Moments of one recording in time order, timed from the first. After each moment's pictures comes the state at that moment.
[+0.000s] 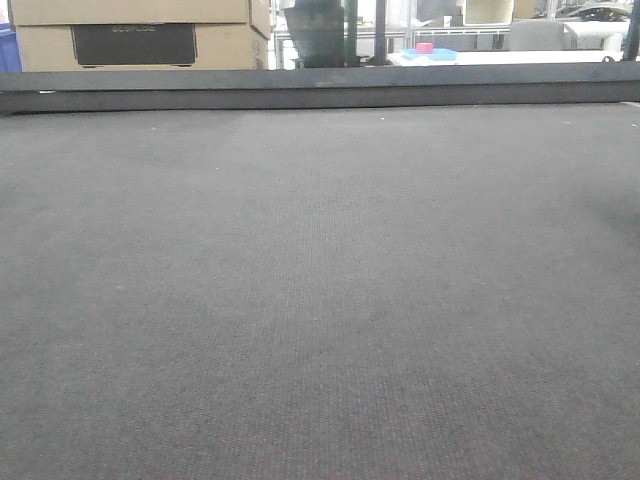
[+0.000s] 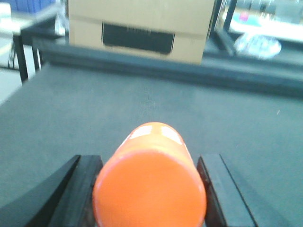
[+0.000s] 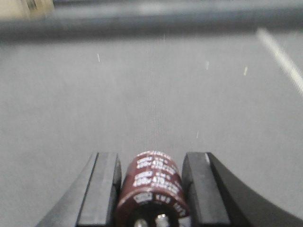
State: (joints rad) left arm -0.04 0.89 -0.77 -0.23 0.11 0.13; right arm 0.03 1.06 -0.86 0.20 0.18 -0.10
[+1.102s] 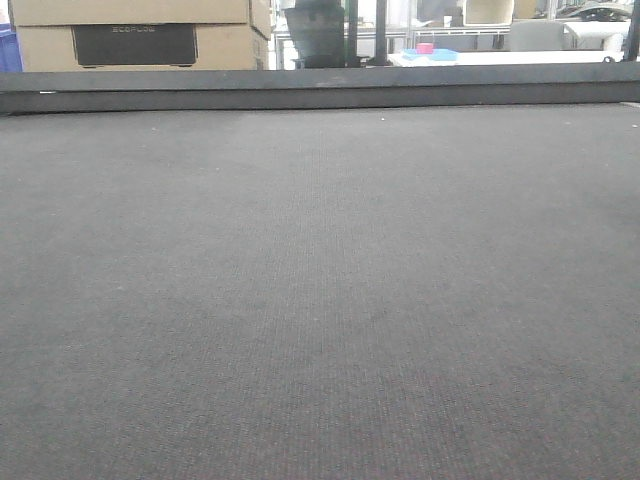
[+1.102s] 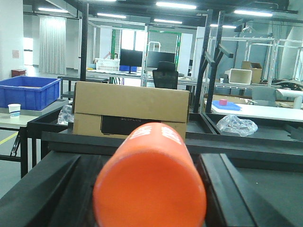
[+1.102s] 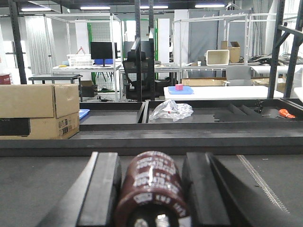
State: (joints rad) left arm -0.04 0.51 -0.71 -0.20 0.11 0.13; right arm 0.03 0.61 -0.83 0.19 0.17 -0.10
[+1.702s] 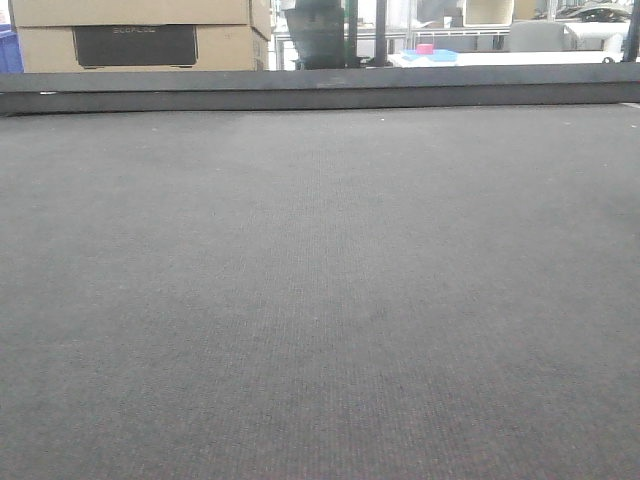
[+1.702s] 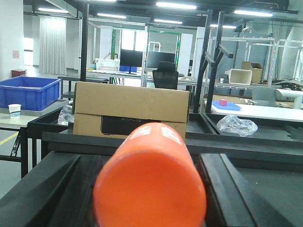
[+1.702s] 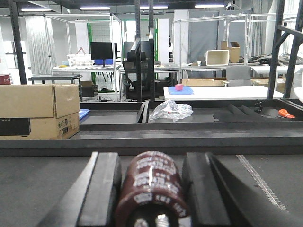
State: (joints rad) left arm -0.04 0.51 -0.71 -0.20 0.11 0.13; right arm 0.03 0.61 -0.83 0.19 0.17 -0.10
